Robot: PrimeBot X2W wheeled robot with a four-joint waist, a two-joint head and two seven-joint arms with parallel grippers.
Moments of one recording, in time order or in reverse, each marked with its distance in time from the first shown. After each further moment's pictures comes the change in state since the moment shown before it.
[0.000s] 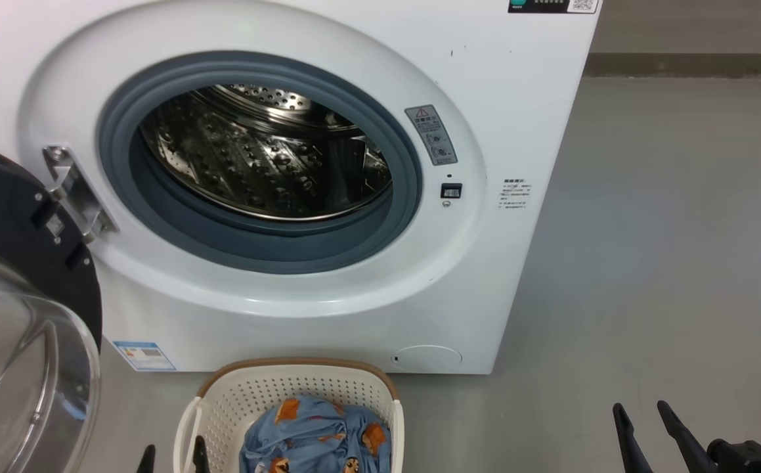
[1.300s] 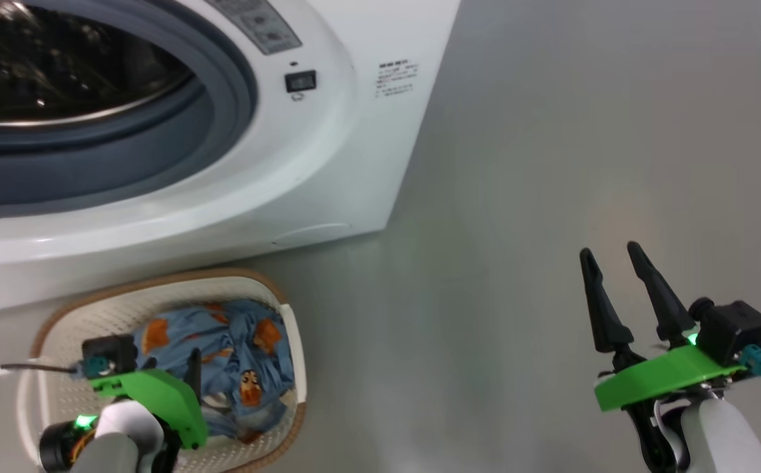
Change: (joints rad) left arm -0.478 0.063 -0.049 0.427 -0.122 -0.105 0.317; right arm -0.308 0.019 0.053 -0.059 0.014 0.000 0.000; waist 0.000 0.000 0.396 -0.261
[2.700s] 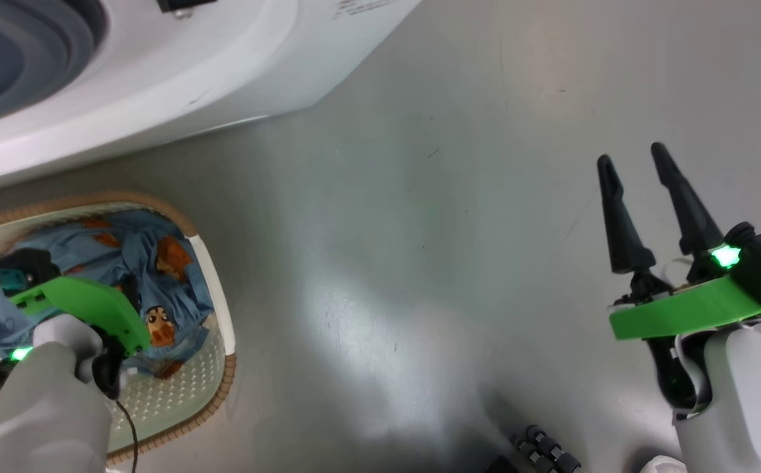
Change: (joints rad) left arm -0.416 0.053 0.061 0.451 -0.110 0.009 0.006; right arm -0.153 -0.043 0.023 -0.114 0.015 0.000 0.000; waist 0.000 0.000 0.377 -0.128
